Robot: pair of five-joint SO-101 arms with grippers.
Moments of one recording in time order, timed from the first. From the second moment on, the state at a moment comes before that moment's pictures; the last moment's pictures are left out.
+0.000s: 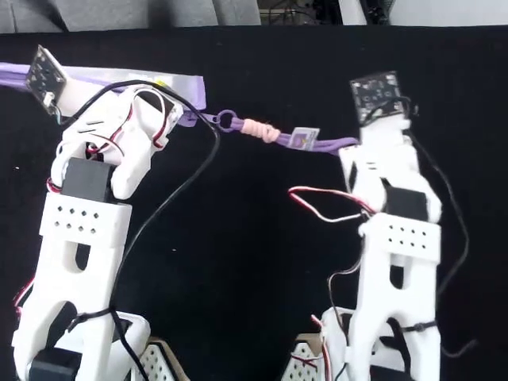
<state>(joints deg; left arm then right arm) 2.5 -34.6 13.8 53.3 58.1 15.0 -38.2 44.0 45.7 24.4</state>
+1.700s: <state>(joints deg) 1.8 -31.2 6.4 59.0 57.7 -1.5 -26.3 48.9 31.1 21.6</state>
